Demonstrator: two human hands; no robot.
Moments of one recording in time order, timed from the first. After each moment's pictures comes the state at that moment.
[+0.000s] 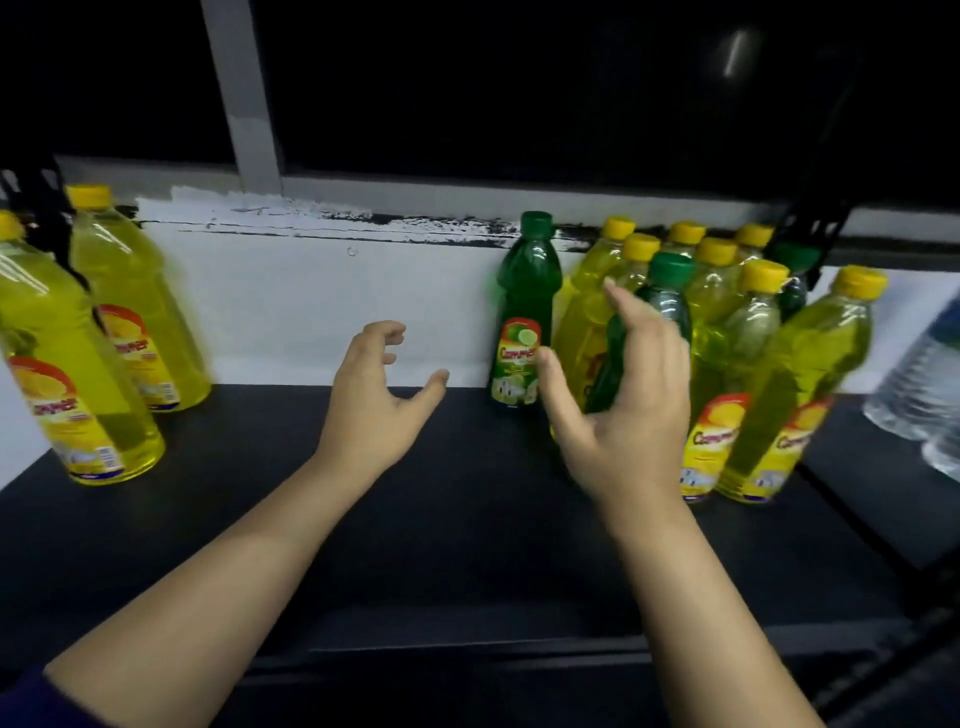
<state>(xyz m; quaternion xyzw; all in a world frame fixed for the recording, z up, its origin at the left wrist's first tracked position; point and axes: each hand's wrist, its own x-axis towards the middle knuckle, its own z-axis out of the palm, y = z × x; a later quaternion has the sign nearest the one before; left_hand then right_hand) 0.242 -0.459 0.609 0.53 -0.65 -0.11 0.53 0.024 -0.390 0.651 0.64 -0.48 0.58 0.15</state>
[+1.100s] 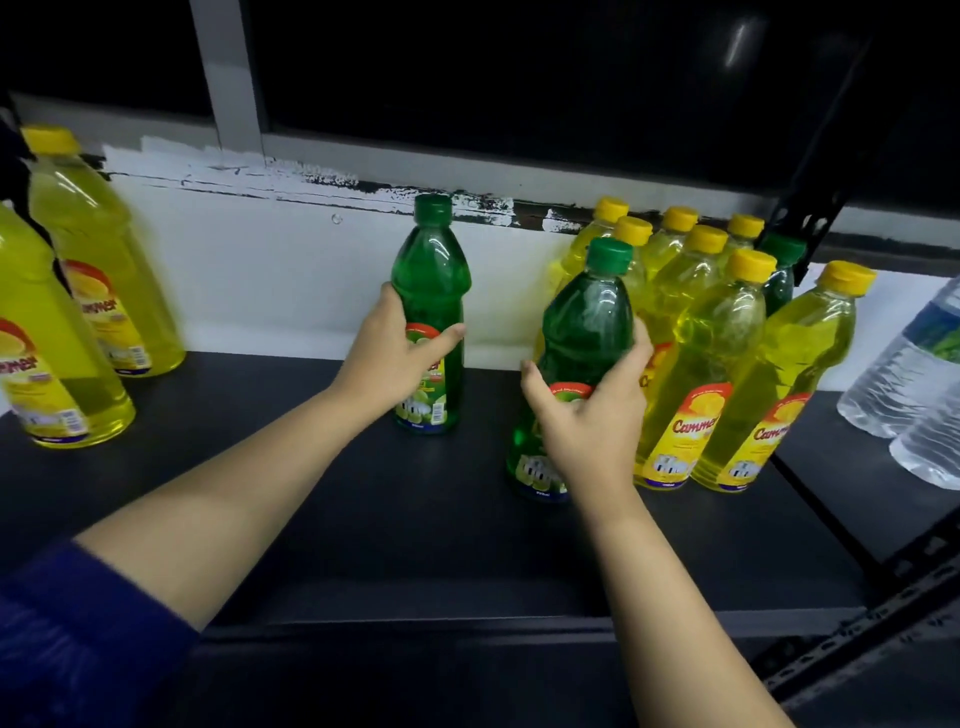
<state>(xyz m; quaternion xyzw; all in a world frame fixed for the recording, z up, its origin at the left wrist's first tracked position) 0.227 -0.500 0.625 0.52 -0.67 -0.20 0.49 0.018 -0.429 0.605 0.57 -0.53 0.63 -0.05</state>
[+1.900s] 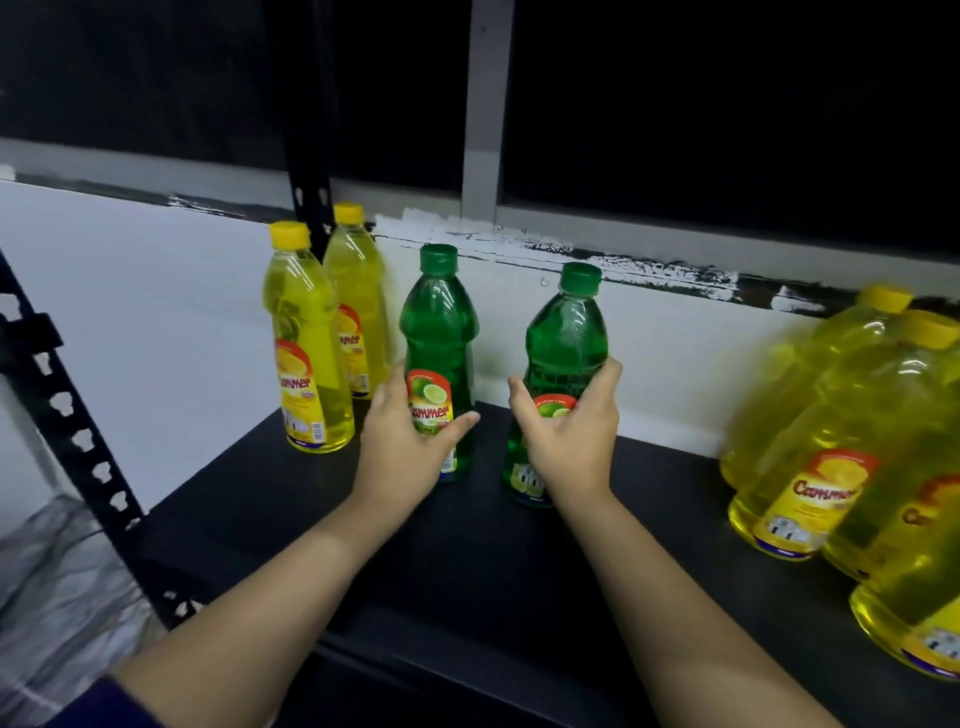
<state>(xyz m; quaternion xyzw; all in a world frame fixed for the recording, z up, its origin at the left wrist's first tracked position) 0.375 -0.445 0.575 0.67 -0.51 0.00 0.55 0.205 -0.497 0.603 0.63 -0.42 0.62 -0.22</state>
